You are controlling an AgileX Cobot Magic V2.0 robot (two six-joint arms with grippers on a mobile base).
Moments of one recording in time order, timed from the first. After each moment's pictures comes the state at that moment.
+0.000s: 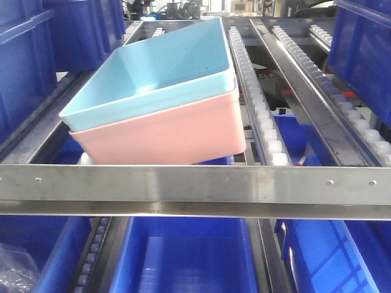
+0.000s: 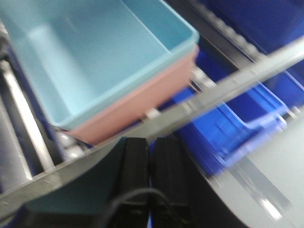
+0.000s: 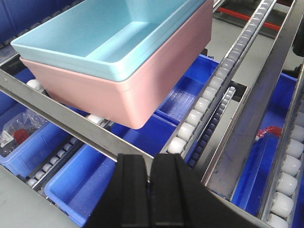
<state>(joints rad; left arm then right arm) -0.60 0.67 -0.52 -0.20 0.25 0.22 0.52 0.68 -0.39 -0.34 0.04 0.26</state>
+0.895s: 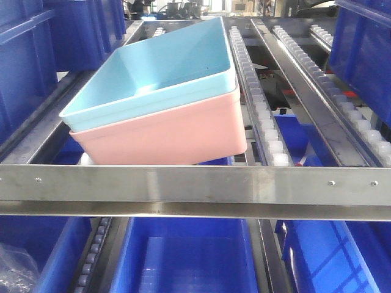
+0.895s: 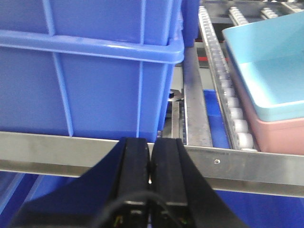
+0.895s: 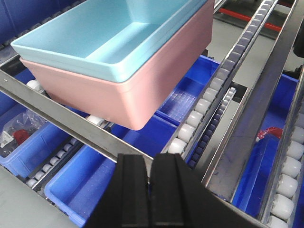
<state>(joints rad) 0.02 -0.01 0.03 -0.22 0.09 0.20 0.52 0.68 -0.39 -0.34 0.04 0.26</state>
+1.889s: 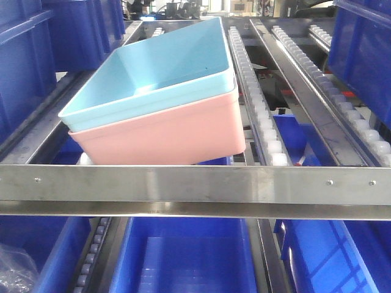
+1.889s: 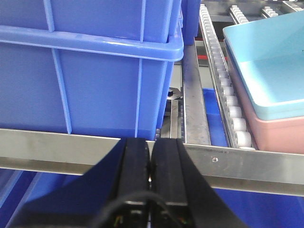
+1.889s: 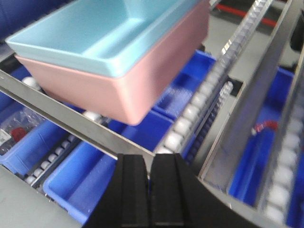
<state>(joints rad) 0.02 -0.01 0.03 -0.22 0.10 0.20 0.50 0.66 -0.39 -0.27 0.07 0.20</state>
